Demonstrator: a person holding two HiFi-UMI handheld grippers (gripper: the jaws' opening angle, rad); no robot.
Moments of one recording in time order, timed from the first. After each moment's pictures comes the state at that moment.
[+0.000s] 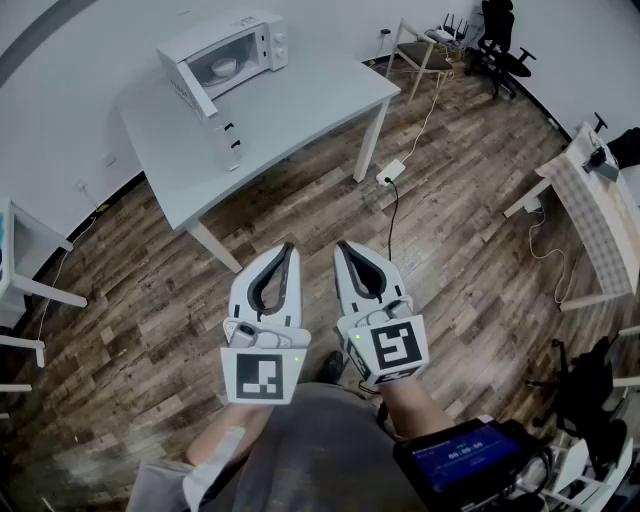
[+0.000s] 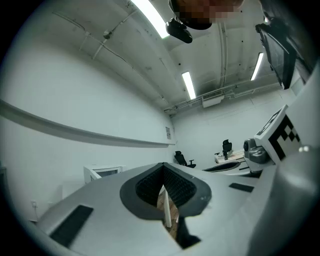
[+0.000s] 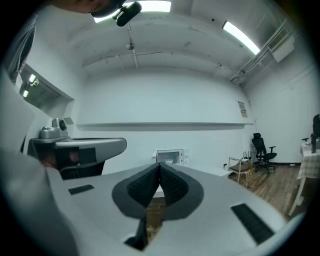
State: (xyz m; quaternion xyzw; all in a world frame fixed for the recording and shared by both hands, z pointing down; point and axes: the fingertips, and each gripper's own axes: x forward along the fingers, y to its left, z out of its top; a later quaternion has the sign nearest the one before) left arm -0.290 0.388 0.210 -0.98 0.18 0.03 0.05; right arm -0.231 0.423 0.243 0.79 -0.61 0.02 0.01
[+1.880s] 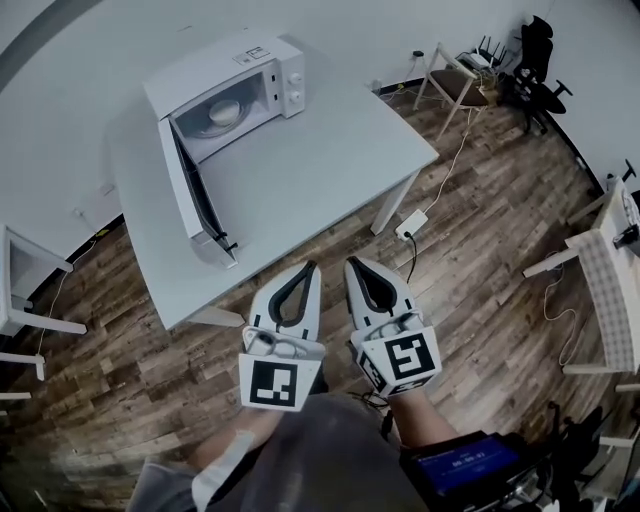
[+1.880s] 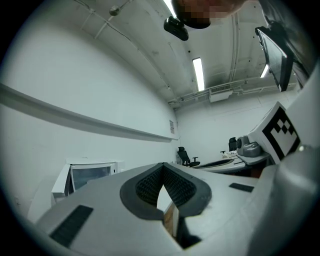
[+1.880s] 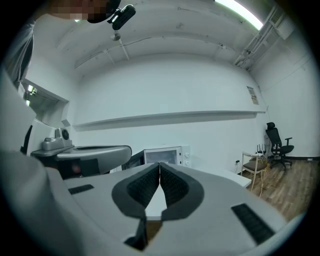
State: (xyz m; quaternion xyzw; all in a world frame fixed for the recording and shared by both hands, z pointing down) left arm -0.071 0.186 0.239 -0.98 0.18 0.01 0.03; right arm -0.022 0.208 0.263 0.76 -0.64 0.05 0.01
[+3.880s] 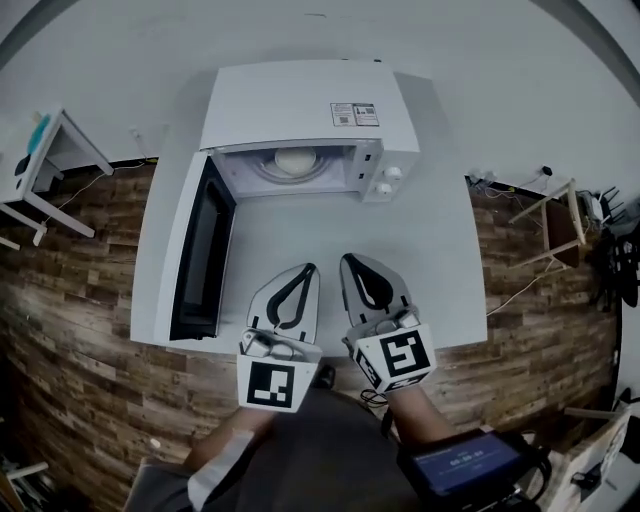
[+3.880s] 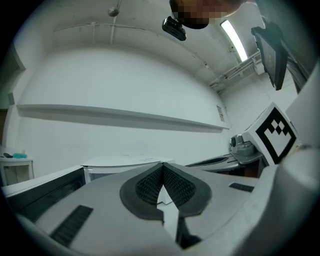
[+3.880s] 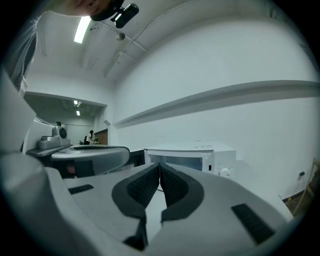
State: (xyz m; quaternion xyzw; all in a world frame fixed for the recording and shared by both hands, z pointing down) left arm 0.072 -0.080 0.258 -0.89 0.45 -0.01 0.02; right arm 0.122 -0.097 0.277 0.54 -0.84 0.05 0.05
